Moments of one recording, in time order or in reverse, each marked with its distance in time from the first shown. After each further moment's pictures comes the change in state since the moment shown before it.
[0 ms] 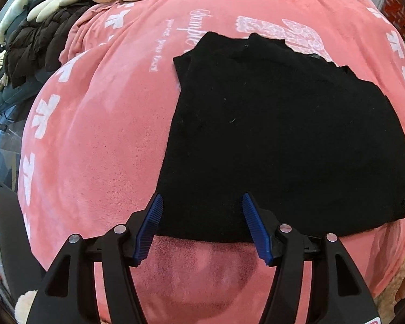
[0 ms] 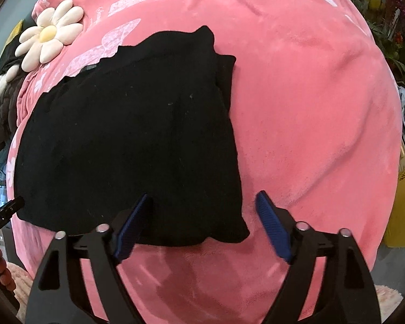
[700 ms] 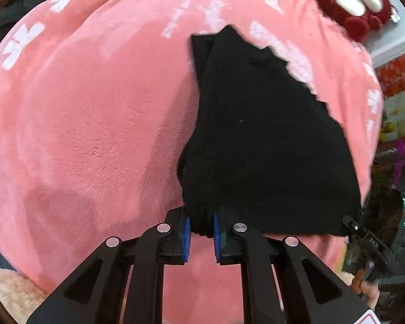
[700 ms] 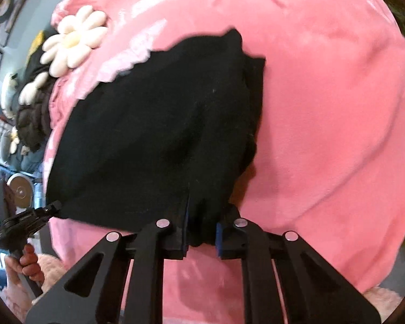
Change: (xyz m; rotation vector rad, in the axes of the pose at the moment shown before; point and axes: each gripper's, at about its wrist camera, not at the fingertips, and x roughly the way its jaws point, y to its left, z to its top) left arm -0.003 0.068 -0.009 -0.262 0.094 -0.405; right arm -0.033 -0.005 0.016 0.009 0.059 0.253
